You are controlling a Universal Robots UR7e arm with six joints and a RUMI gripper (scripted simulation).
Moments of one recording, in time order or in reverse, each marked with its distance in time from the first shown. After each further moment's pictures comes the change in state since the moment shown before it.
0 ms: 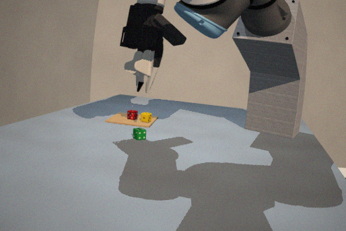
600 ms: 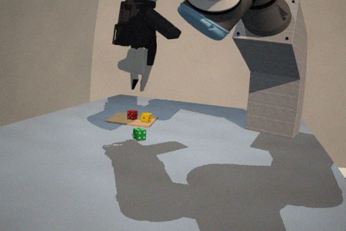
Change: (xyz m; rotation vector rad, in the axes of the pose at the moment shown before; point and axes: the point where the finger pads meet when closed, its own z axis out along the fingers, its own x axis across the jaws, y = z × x) arm 0.008 0.021 -0.003 0.089 -0.066 0.001
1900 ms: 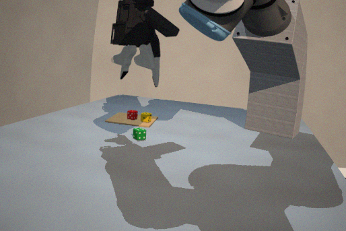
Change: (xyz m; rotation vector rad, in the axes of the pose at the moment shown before) arm 0.002 0.003 -0.002 0.037 -0.023 -0.037
